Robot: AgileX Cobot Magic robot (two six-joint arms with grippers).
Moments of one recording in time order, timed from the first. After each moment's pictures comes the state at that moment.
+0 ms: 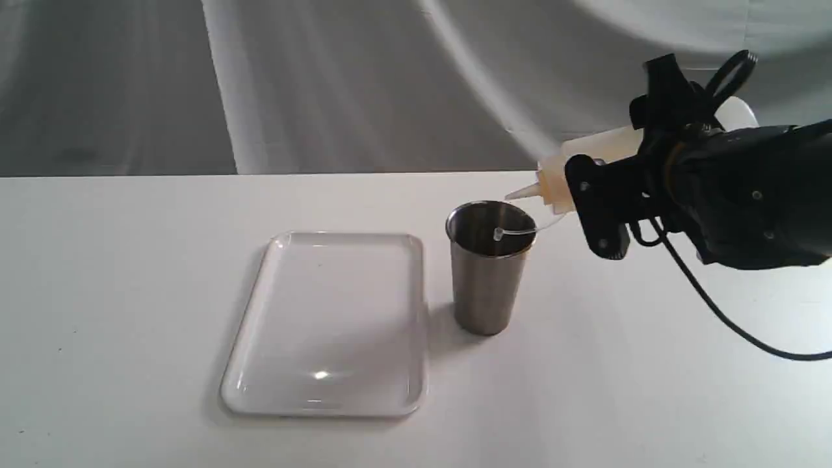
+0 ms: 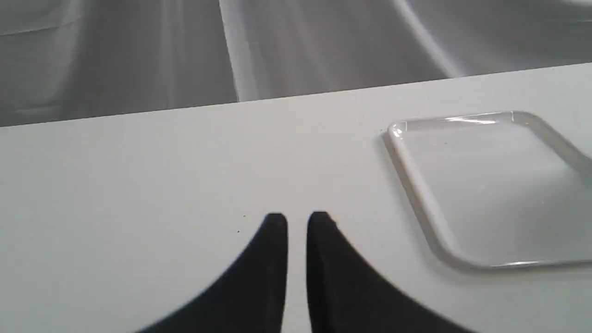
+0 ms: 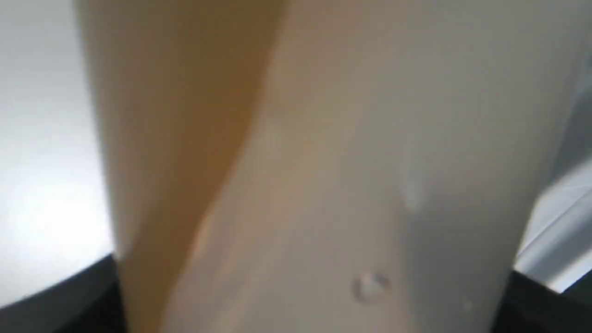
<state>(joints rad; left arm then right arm) -0.02 0.00 0.00 0.01 0.29 0.06 0.24 1.73 -1.07 -1.73 0.58 0.02</state>
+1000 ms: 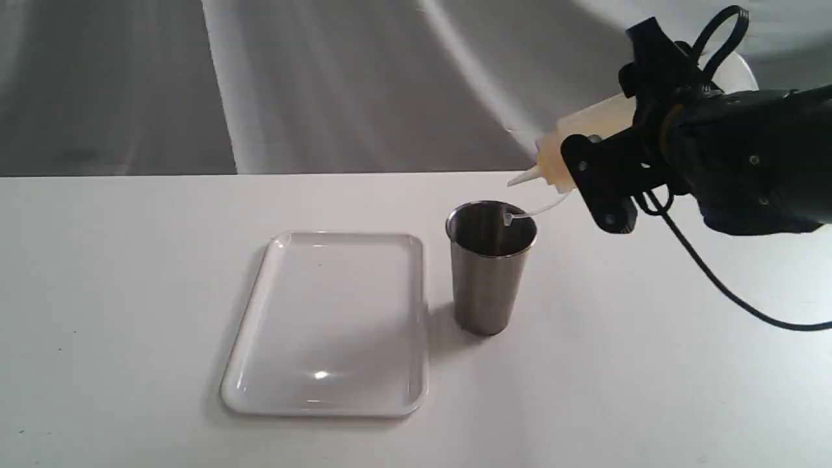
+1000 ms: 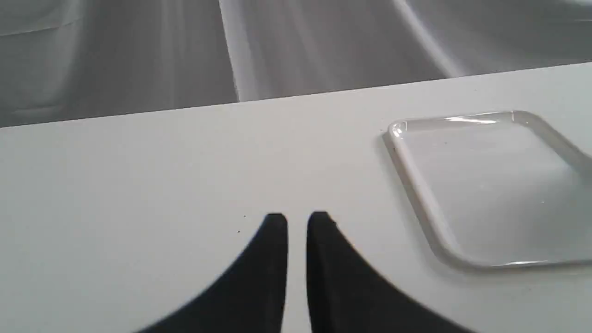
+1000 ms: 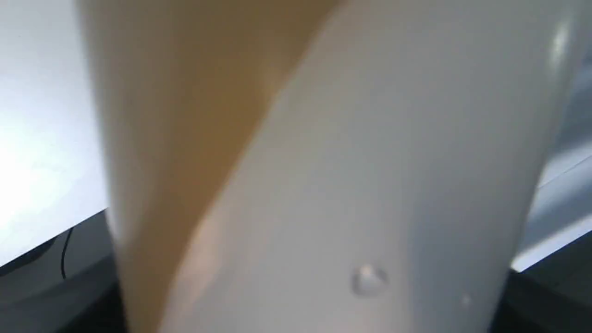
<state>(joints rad) -0.02 0.00 0.00 0.01 0.29 0.06 0.24 1.73 -1.13 -1.73 0.59 -0.16</state>
